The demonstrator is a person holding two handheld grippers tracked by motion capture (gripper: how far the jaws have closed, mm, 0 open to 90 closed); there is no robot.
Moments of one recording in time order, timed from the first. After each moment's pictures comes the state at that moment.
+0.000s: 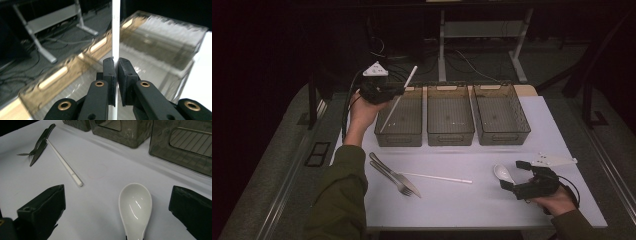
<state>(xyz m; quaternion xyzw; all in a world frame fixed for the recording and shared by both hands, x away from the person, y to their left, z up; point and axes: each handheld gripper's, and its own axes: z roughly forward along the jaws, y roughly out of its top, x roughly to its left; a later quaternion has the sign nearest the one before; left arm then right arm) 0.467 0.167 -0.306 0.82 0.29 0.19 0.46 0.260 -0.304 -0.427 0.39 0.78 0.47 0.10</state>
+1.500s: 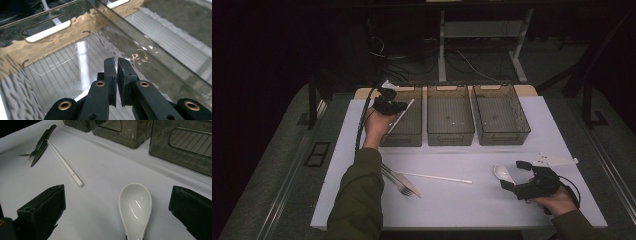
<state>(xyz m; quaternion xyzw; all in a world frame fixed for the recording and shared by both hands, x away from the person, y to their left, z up) 0.495 0.148 -0.375 0.82 0.39 0.16 0.39 0.260 -0.305 -0.427 0.40 0.78 0.47 0.10</state>
